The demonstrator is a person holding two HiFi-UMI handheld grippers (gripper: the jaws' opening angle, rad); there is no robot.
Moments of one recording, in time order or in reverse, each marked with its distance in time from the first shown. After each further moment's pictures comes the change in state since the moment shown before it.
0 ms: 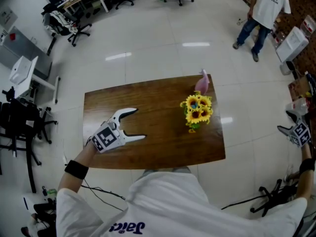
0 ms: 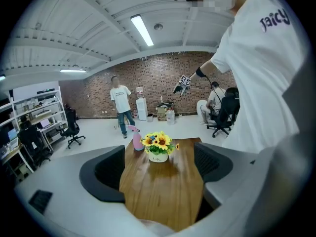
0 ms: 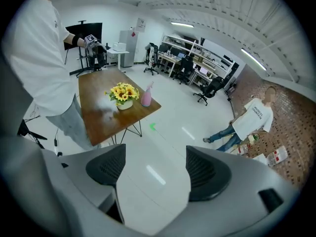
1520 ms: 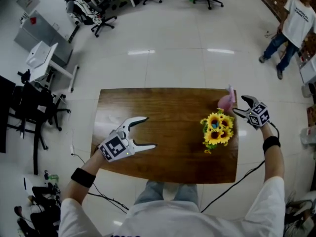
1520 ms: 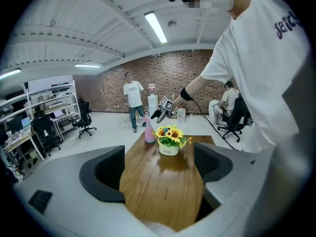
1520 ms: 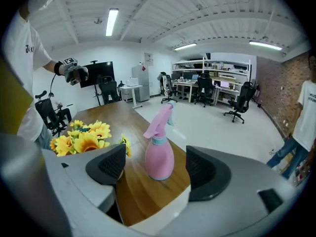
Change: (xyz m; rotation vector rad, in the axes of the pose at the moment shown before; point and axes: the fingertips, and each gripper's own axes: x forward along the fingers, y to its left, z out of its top) left arm -0.003 0.034 -0.034 -0.105 0.026 0.112; right arm 0.337 0.065 0.282 0.077 -0.397 0.329
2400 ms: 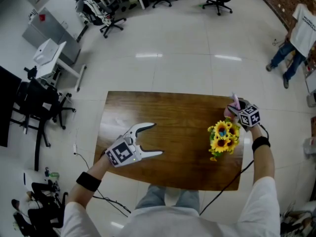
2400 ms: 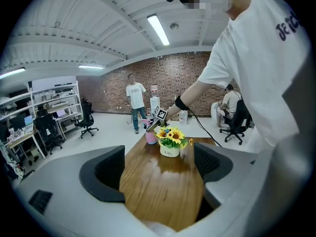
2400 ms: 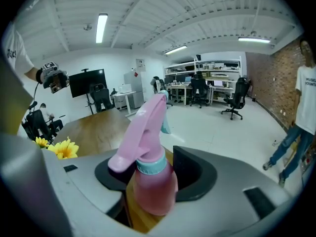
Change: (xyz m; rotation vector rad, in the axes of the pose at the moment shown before) left arm 0.000 -0.002 -0.001 -0.033 -0.028 0.034; right arm 0.087 -0.004 0.025 0.108 -0.074 -0.033
